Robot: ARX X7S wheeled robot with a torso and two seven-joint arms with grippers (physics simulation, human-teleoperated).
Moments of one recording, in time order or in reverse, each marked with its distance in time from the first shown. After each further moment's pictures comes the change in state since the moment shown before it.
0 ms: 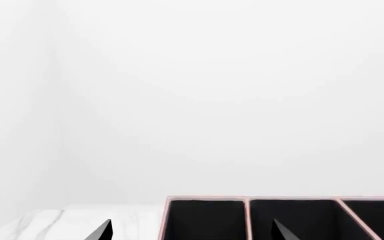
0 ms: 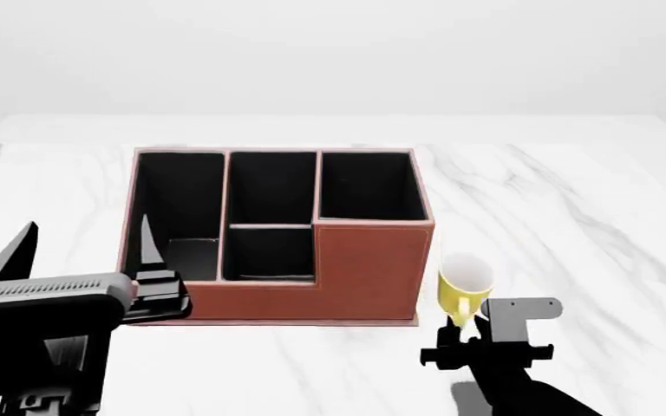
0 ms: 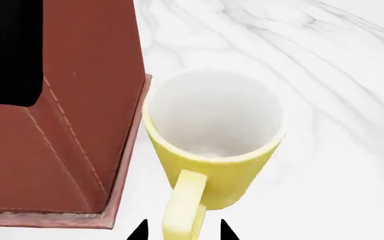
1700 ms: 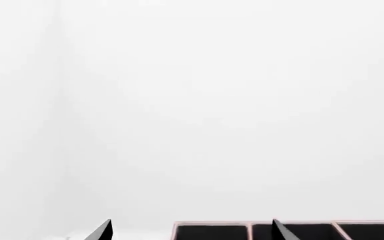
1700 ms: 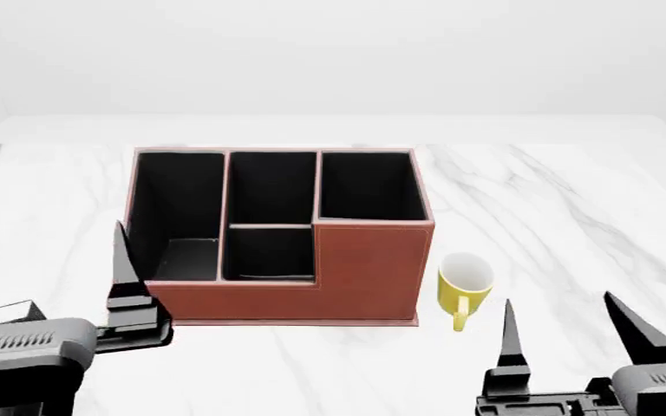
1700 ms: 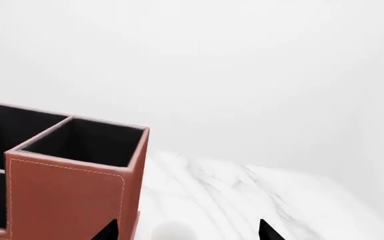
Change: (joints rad) left arm 0.113 -0.207 0.044 0.143 -0.096 0.131 -0.223; right arm -0.133 0.669 -0.002 -1.308 -0.472 0.078 0.795
